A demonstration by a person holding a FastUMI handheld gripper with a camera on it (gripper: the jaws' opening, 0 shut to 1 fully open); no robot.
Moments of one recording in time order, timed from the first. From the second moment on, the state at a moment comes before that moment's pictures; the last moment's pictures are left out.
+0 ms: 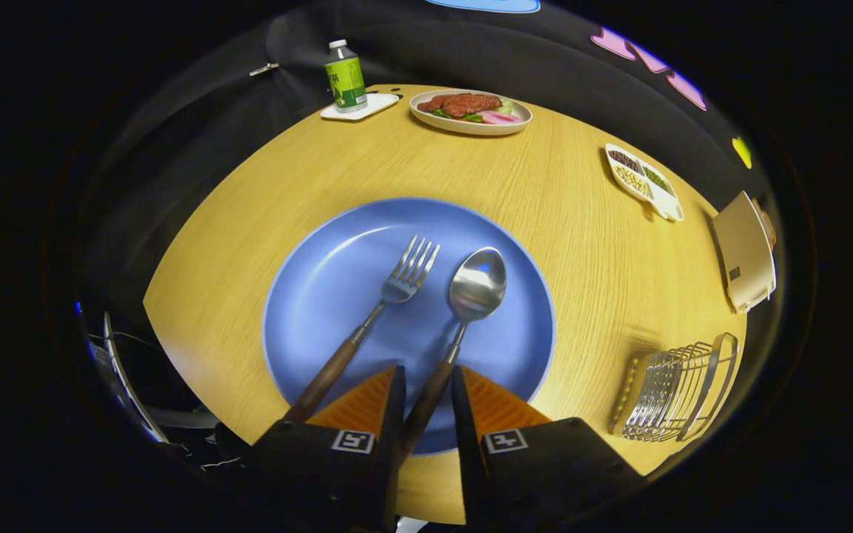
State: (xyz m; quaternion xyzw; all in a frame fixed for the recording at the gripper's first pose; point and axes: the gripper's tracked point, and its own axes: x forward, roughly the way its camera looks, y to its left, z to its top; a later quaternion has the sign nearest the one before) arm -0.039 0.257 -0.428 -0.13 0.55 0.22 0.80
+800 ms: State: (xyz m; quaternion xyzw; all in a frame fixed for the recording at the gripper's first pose) arm -0.021 0.234 -0.383 -0.05 0.56 0.22 0.79
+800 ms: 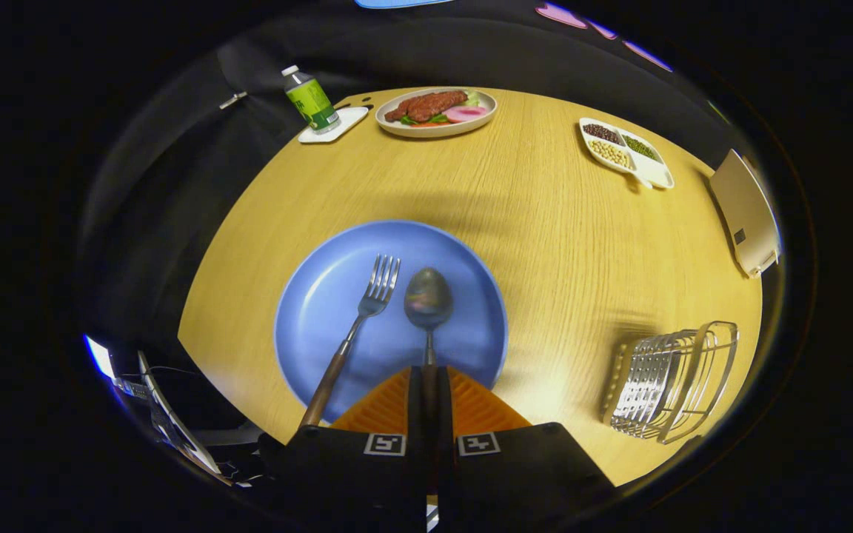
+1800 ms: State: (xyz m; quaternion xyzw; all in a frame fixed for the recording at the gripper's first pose) arm -0.017 0.192 -0.299 0.02 0.54 0.26 0.80
